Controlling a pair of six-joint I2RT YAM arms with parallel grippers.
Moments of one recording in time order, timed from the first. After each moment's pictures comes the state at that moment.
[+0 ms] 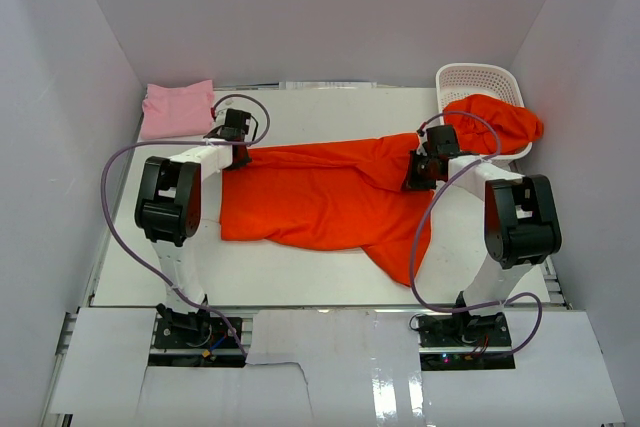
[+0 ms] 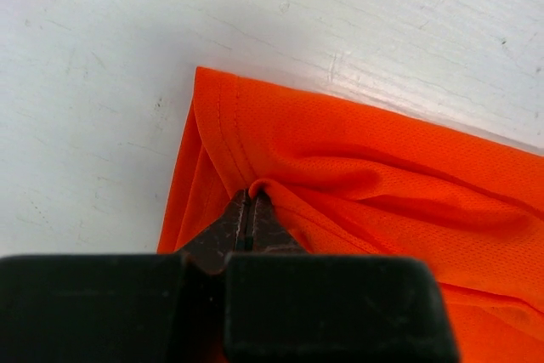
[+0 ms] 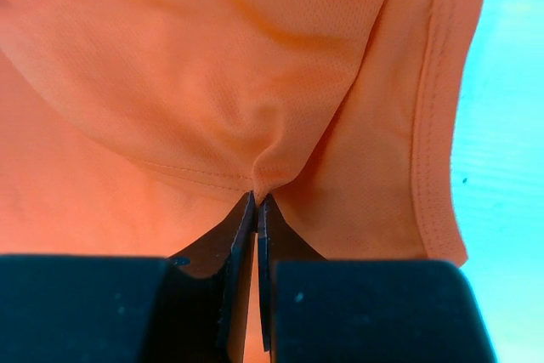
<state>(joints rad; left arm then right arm) -0.20 1.98 1.32 -0.30 -0.40 -0.44 0.17 1.74 1.01 -0.27 -0.24 0.26</state>
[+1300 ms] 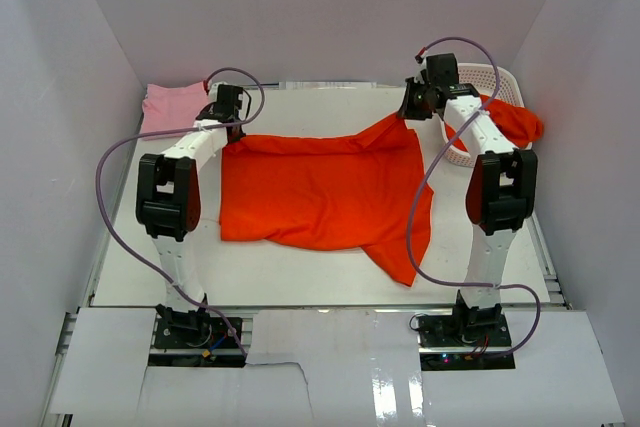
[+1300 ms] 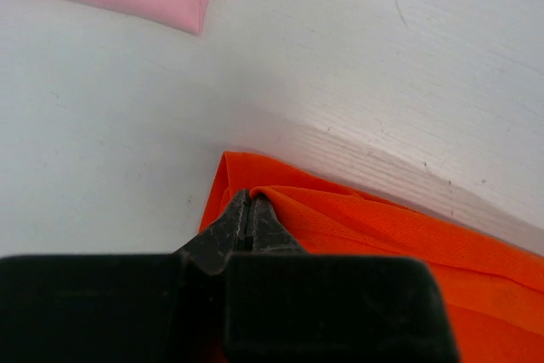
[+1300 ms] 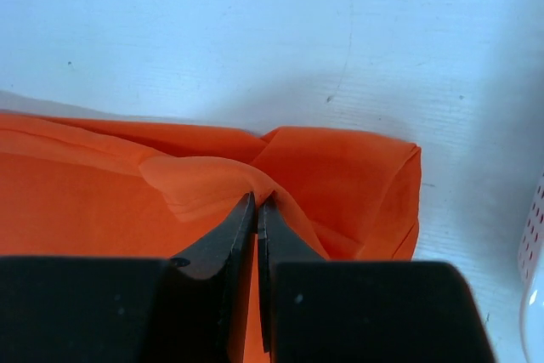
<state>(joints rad) -0.17 2.02 1.55 -0.37 -0.43 -0.37 0.17 2.04 1.80 -0.53 -0.23 0.22</state>
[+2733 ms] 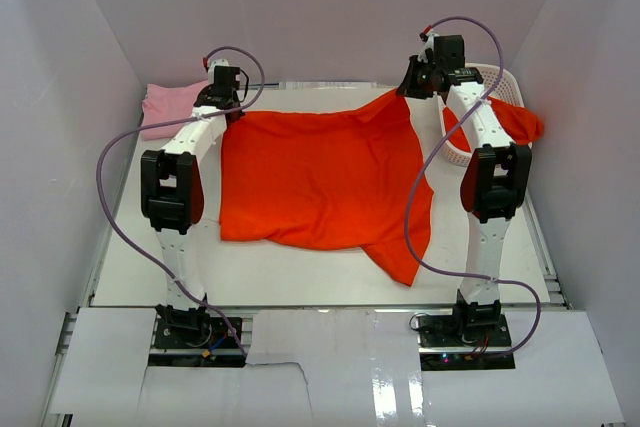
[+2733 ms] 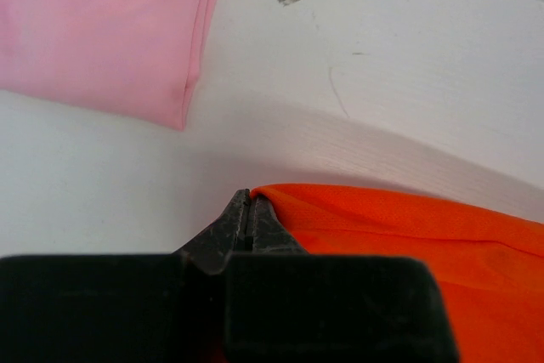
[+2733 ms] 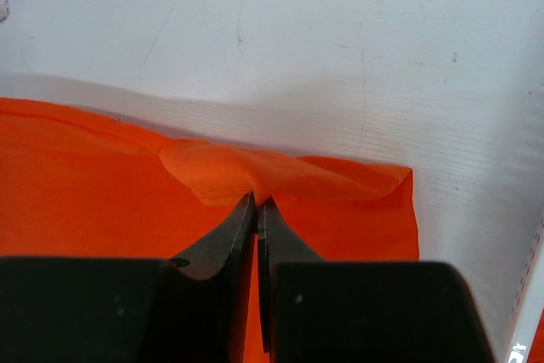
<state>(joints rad) -0.15 2.11 1.76 -0.37 -0.42 -0.29 0.13 2.19 2.09 -0.55 -0.32 0.22</state>
